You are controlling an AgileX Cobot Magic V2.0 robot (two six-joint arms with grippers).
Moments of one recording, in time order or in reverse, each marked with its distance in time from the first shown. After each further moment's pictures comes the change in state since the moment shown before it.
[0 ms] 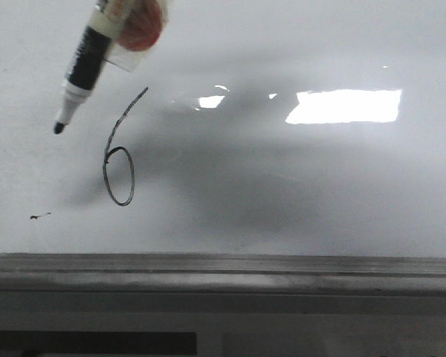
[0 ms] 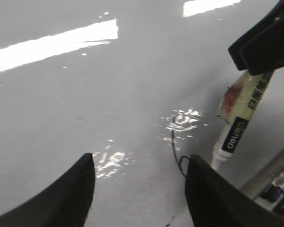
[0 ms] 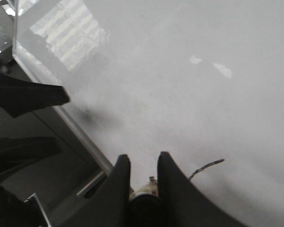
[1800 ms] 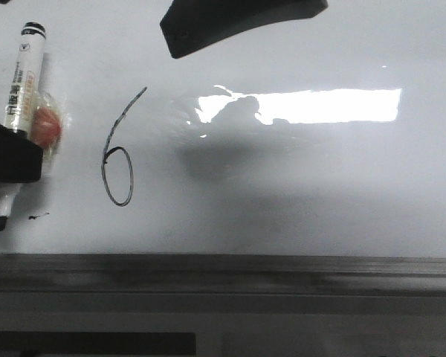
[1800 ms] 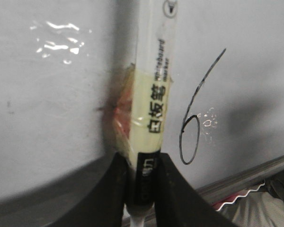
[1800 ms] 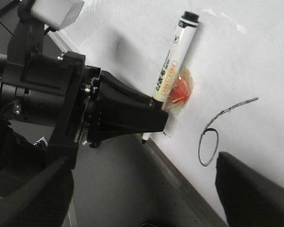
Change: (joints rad) left arm 0.013 0.444 -0.006 -0.714 -0.079 0.077; right arm 0.054 0.006 0.000 0.001 0.159 0.000
